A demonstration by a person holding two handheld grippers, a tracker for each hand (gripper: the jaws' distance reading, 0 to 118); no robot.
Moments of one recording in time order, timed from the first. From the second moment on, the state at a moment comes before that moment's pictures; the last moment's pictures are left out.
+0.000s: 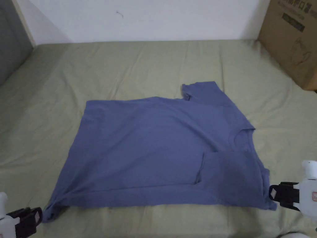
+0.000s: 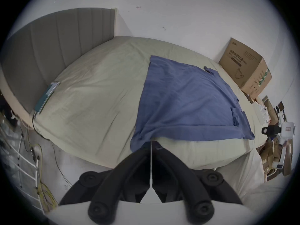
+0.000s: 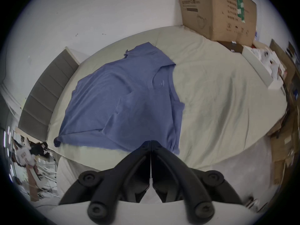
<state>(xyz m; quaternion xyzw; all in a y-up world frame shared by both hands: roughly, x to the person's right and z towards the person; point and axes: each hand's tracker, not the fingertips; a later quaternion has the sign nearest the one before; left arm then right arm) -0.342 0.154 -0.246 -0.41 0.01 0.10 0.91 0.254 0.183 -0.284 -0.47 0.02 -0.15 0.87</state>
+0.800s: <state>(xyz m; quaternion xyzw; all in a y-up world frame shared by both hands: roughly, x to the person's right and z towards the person) -0.332 0.103 -0.311 -0.48 0.01 0.07 0.87 0.260 0.145 -0.287 -0.50 -0.02 -0.17 0.85</state>
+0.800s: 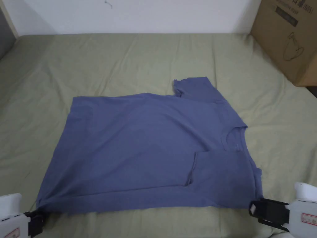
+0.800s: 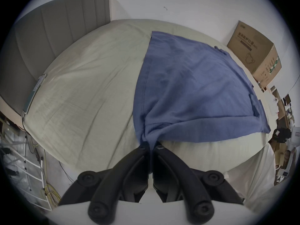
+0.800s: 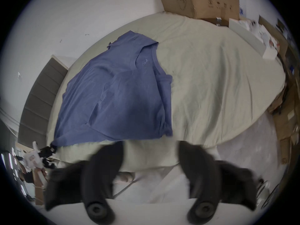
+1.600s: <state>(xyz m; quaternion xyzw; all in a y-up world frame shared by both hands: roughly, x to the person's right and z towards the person) -0.327 0.143 -0.316 -0.46 0.02 0.05 0.89 0.285 0.155 -0.336 -0.50 -0.01 -0.20 0.84</state>
